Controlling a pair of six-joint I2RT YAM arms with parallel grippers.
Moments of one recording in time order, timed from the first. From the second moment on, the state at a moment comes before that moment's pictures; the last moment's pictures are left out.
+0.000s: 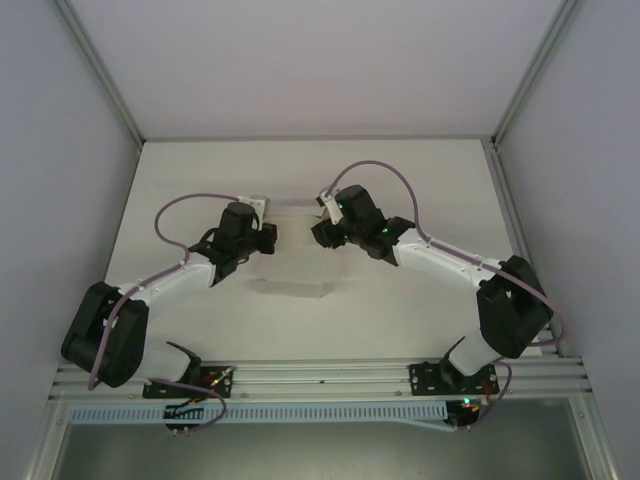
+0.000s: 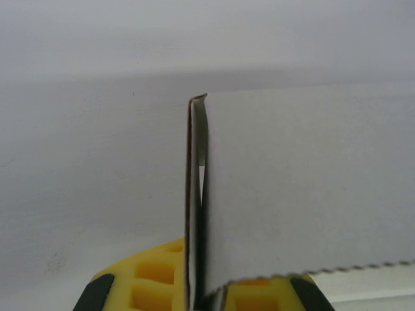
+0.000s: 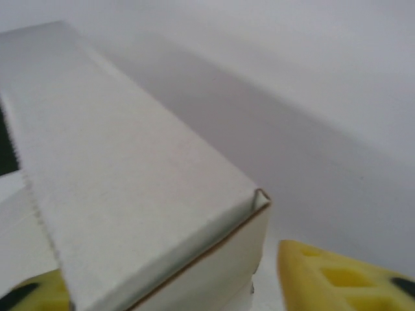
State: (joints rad) left arm -0.53 1.37 0.72 0.01 0.01 -0.34; right arm 0.76 1.55 1.08 -0.22 0.03 0.10
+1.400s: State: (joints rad) left arm -0.63 1.51 0.97 -0.23 -0.14 -0.52; right arm 0.82 1.65 1.00 -0.04 0.62 0.44
